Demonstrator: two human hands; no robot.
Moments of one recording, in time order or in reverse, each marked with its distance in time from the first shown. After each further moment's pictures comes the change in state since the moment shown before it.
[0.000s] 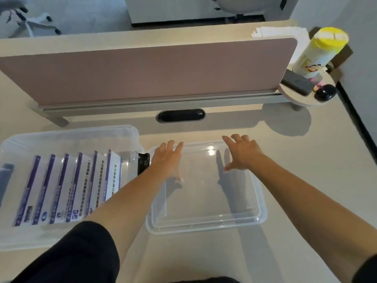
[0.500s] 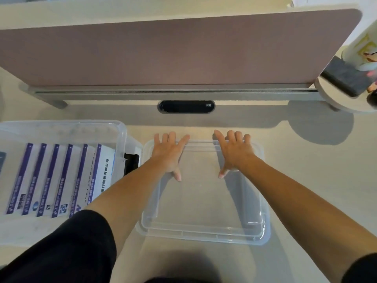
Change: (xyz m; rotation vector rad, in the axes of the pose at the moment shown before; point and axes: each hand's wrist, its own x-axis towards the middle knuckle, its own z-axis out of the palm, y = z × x) left_hand 0.063 0.002 0.017 0.115 -0.073 -0.066; right_hand 0.091 -0.005 0.034 -0.122 -0.021 -0.186
